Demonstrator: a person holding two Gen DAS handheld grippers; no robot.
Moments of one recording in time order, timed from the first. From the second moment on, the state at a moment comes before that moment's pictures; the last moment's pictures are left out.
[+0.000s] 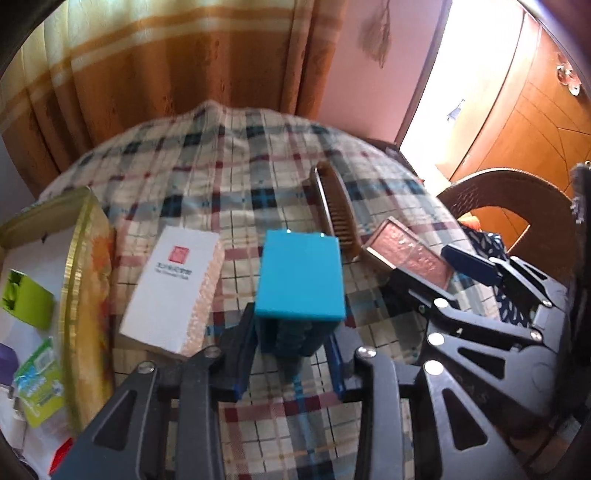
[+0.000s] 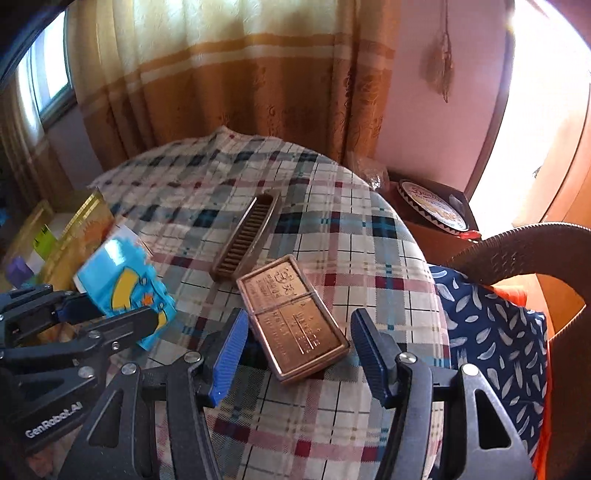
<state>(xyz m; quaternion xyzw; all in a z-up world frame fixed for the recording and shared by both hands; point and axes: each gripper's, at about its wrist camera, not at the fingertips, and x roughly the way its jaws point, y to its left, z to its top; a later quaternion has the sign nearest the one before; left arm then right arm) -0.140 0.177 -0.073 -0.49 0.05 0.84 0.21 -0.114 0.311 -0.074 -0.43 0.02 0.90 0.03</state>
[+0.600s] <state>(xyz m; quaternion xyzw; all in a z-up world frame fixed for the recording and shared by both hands) -0.118 0.174 -0.046 -0.44 0.06 0.87 0.23 -0.081 0.325 -0.063 -0.41 0.12 0.90 0.03</state>
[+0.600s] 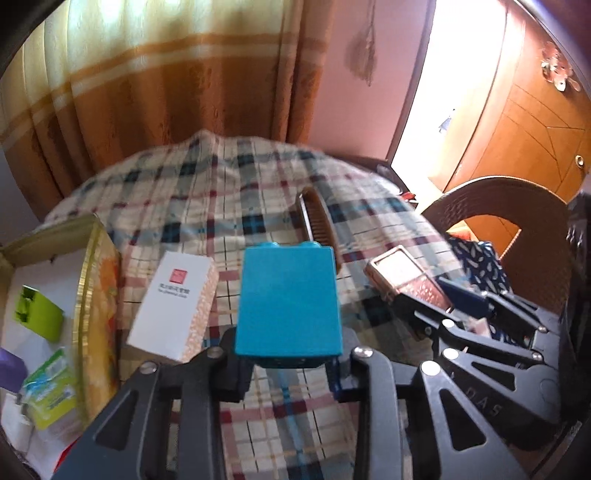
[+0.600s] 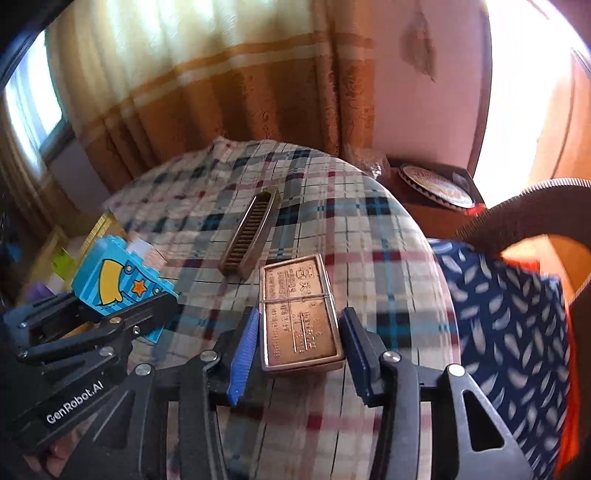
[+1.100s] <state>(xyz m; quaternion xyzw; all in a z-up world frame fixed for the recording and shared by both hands) -0.062 0.141 -0.022 -0.42 0.08 0.88 0.21 -0.009 0.289 -0.028 -0.37 0.16 0.91 0.05</state>
